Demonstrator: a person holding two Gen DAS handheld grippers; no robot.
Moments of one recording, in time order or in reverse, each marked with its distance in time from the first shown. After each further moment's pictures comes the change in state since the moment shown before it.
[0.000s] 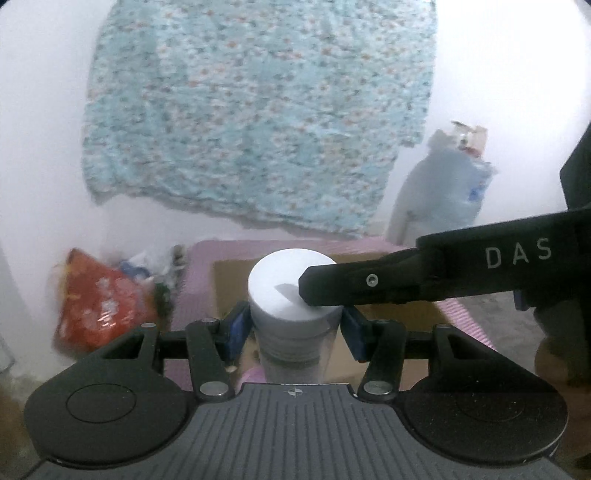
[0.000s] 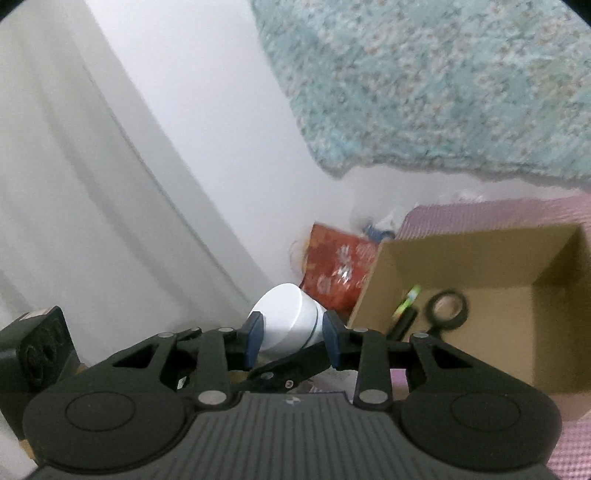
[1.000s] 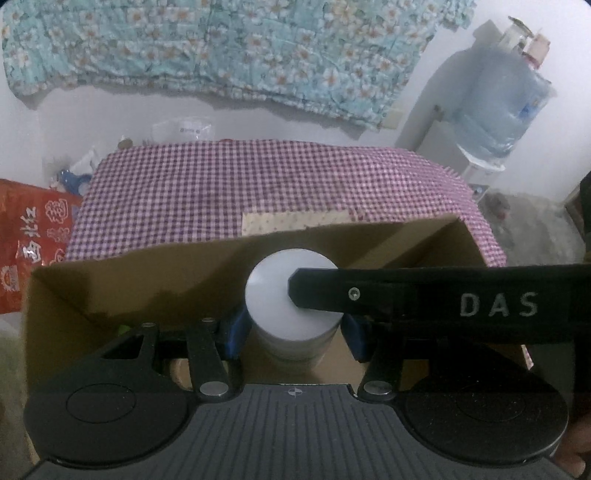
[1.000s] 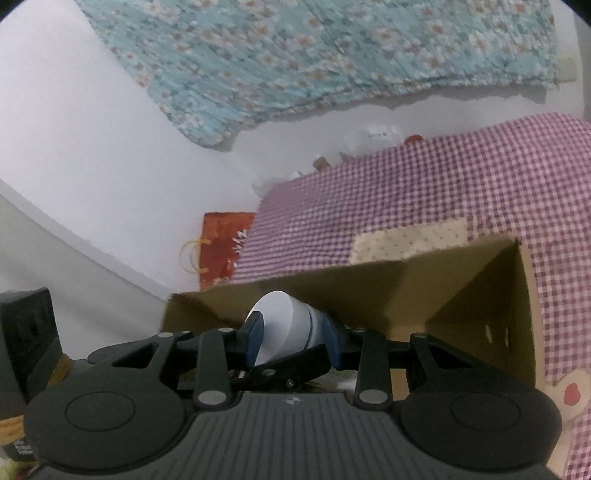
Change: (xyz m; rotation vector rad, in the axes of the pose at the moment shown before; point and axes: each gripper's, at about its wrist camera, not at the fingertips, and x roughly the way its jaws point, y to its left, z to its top) left arm 0.267 -0.015 0.033 -0.061 0.458 -0.003; right arm 0.126 -0.249 0.066 0.284 0.185 -0.108
